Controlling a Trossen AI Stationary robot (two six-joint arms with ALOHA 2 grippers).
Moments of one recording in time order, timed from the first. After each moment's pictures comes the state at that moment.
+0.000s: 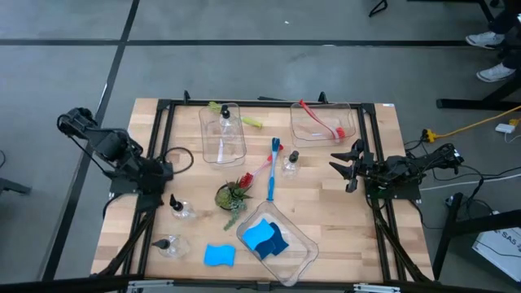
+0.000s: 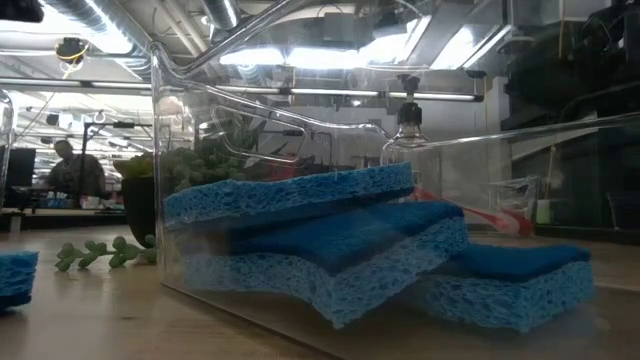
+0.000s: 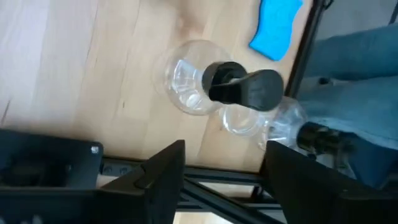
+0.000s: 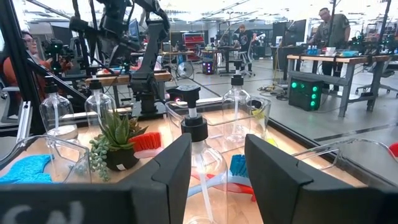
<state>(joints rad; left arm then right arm) -0.56 0.85 1.07 -1.35 0.15 -0.94 0.33 0.00 0.01 0.08 0.61 0.00</state>
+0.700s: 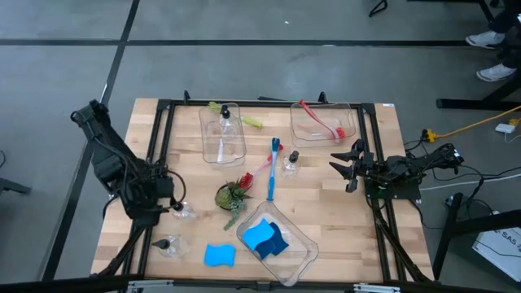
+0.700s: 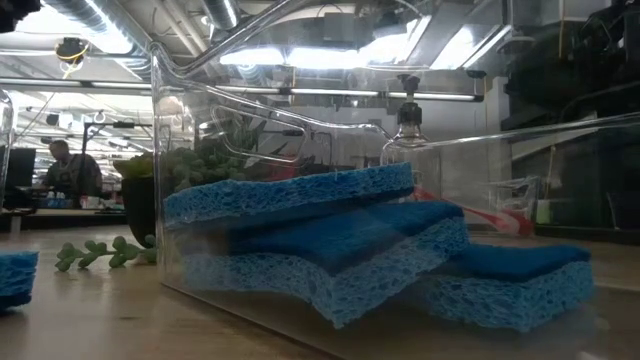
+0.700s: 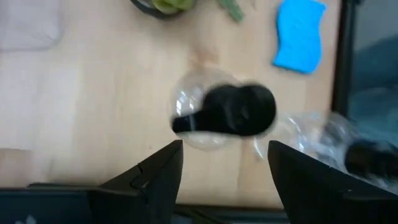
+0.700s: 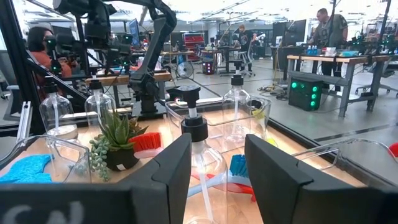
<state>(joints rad) -0.90 0.95 1.03 -1.28 -0.22 -1.03 0.33 0.00 0.01 0.08 0.61 0.00</state>
